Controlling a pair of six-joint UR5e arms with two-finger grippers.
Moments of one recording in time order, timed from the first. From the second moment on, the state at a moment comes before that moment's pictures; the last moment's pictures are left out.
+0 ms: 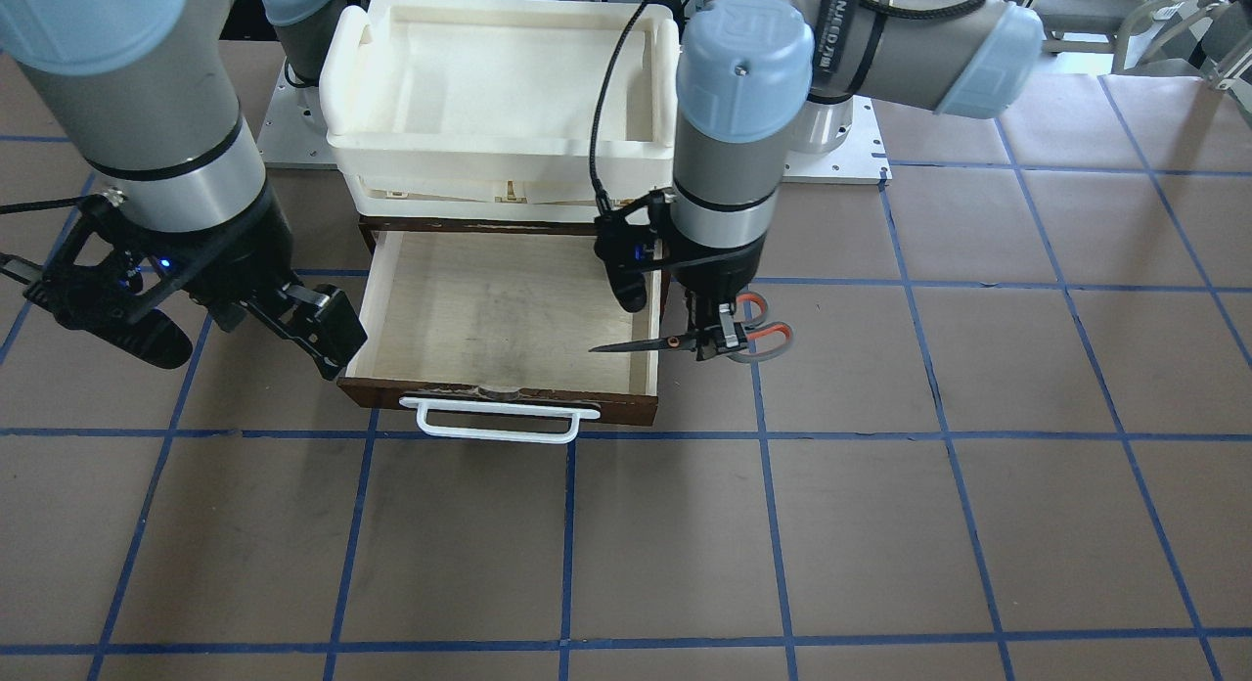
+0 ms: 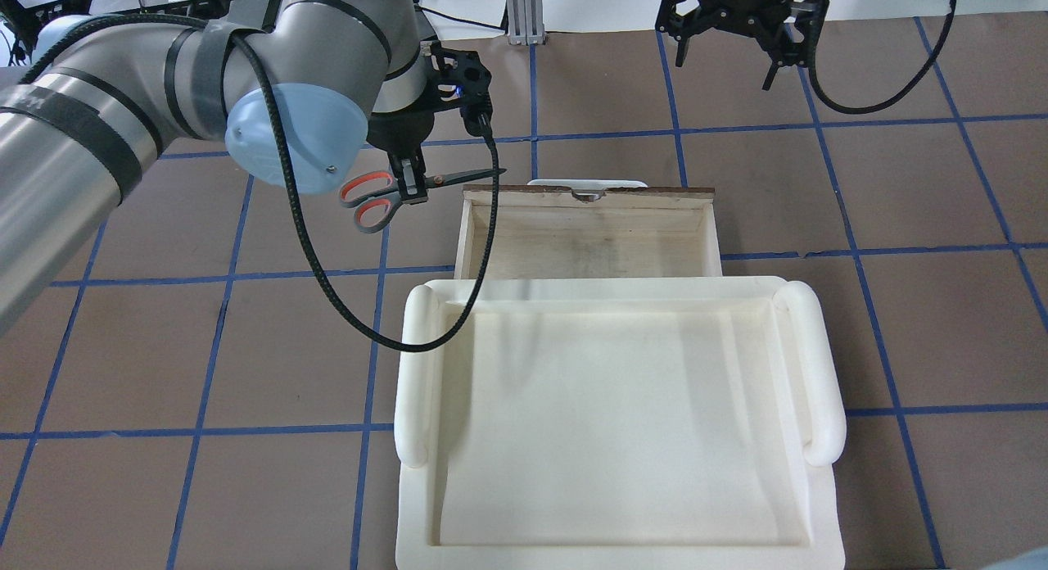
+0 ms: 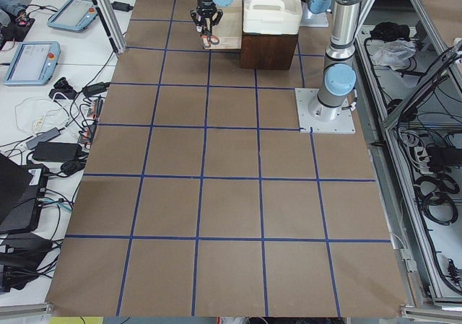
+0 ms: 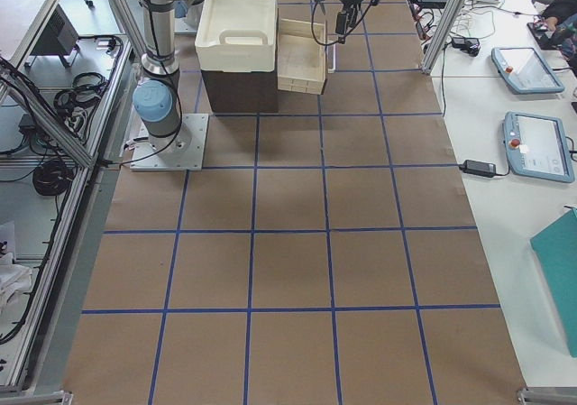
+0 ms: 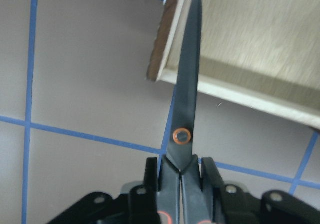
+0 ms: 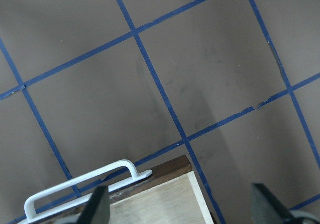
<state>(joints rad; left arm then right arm) -1.85 -1.81 -1.54 -1.35 1.66 1.07 1.63 -1.32 1.27 -1.59 -1.64 0.46</state>
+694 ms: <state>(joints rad) -2.02 -1.84 -1.53 -1.36 1.60 0.84 1.57 -1.42 1.33 -1.56 -1.63 0.08</state>
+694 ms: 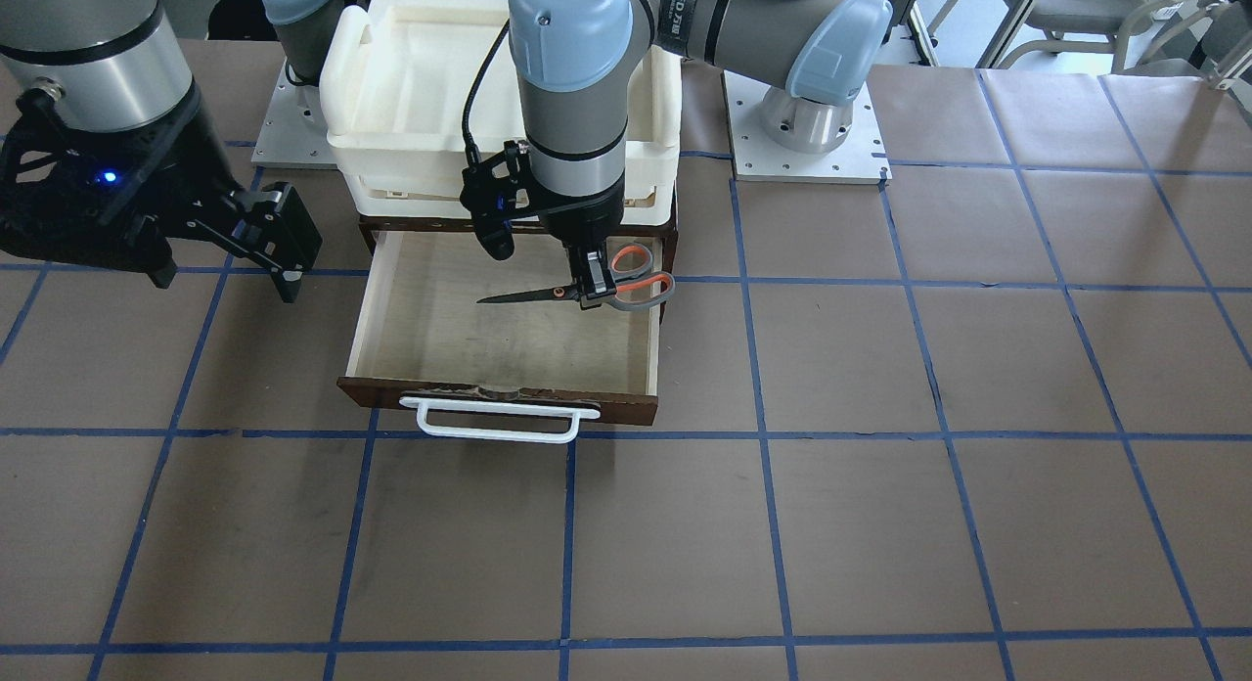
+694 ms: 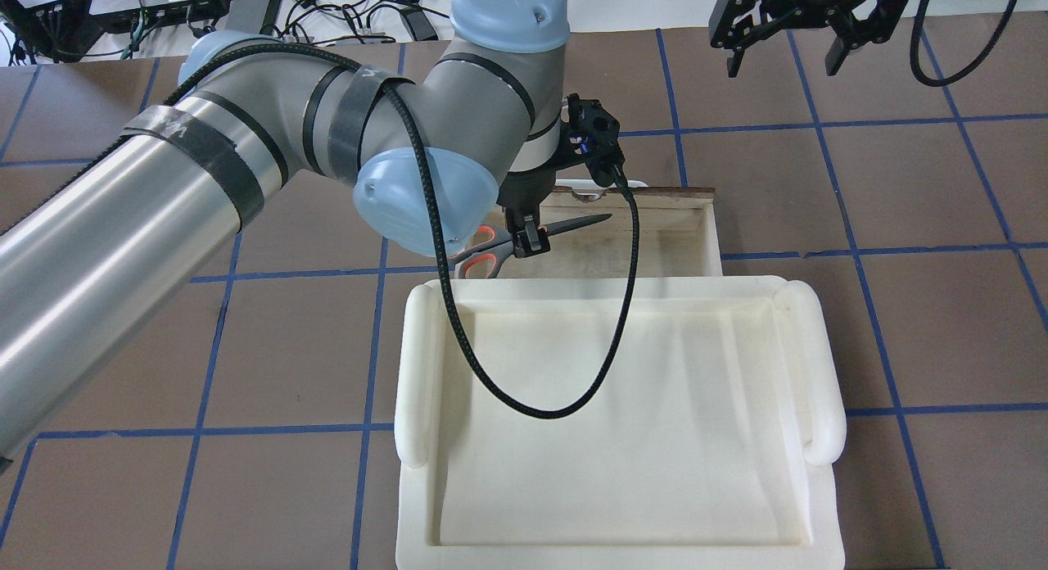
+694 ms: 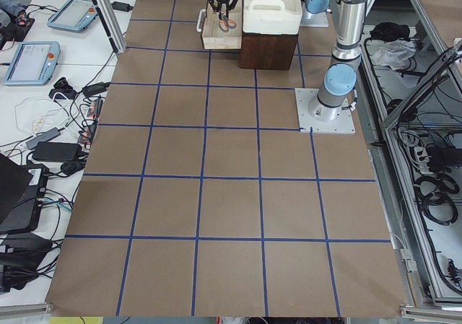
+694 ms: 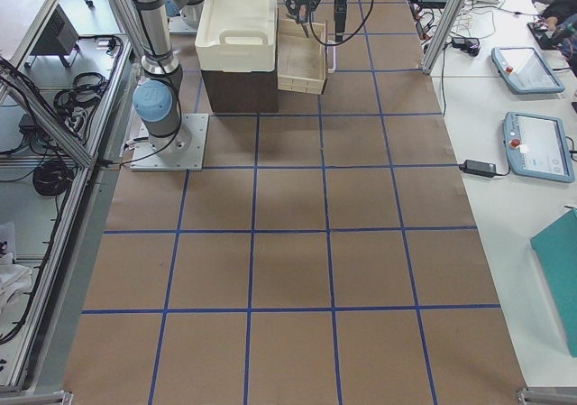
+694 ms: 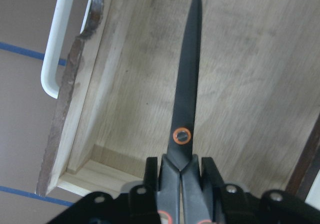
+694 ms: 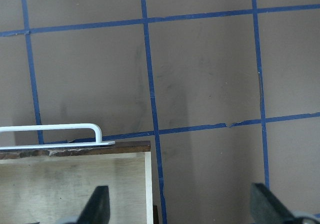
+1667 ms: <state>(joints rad) -2.10 -1.93 -1.53 -1.29 1.61 0.79 1.55 -1.44 1.36 -1.55 -1.64 0.01</state>
